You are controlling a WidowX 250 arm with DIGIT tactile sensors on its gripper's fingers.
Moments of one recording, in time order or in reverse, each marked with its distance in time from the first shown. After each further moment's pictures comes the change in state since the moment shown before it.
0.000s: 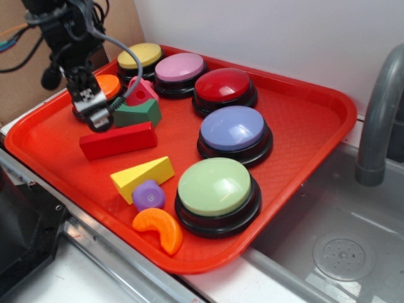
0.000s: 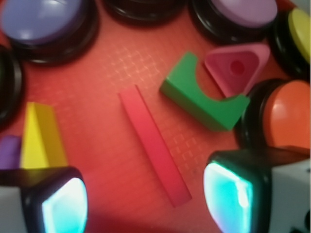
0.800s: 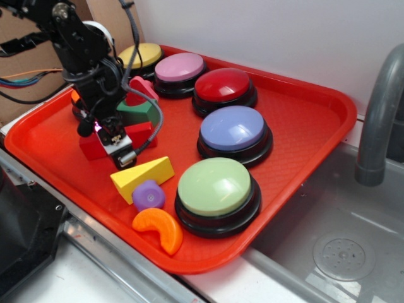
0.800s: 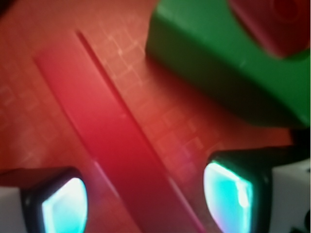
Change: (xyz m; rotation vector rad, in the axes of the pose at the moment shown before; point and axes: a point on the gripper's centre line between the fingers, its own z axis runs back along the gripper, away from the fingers) arm -0.001 0.004 -0.063 0.015 0.059 0.080
